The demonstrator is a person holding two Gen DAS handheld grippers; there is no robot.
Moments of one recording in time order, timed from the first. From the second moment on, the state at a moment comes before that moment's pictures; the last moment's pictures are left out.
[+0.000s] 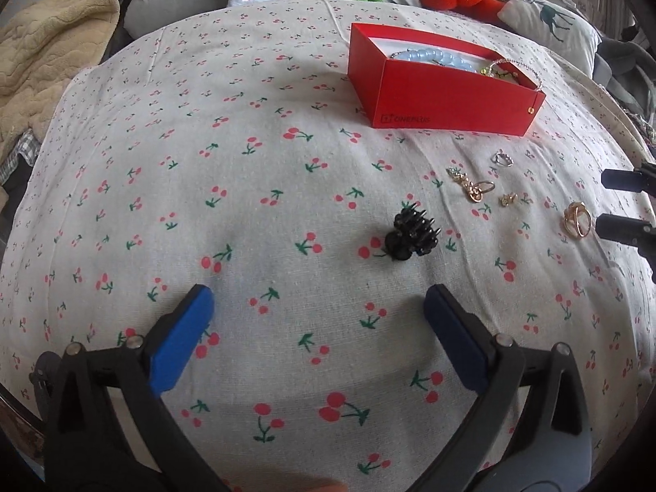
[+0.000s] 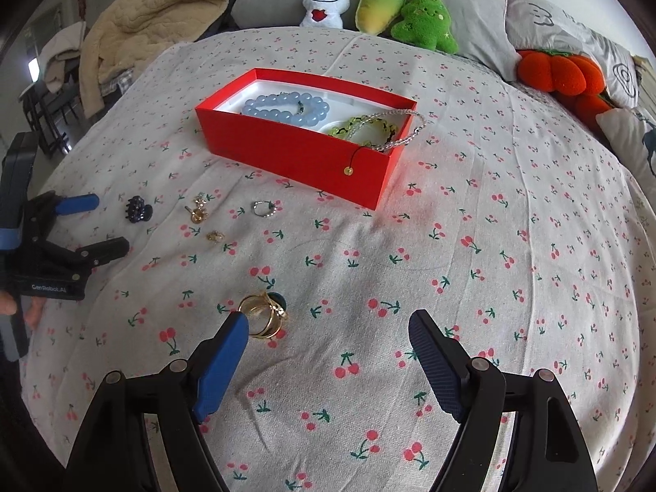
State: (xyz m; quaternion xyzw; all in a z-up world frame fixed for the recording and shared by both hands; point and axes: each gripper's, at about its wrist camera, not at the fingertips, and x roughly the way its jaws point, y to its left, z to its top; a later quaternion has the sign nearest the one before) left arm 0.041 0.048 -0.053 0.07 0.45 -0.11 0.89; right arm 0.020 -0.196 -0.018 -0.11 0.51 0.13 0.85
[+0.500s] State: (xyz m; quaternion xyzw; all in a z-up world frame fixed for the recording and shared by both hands) left arm 0.043 0.032 -0.048 0.07 0.44 -0.14 0.89; right arm 0.013 -0.184 -0.048 -0.12 0.51 0.16 0.84
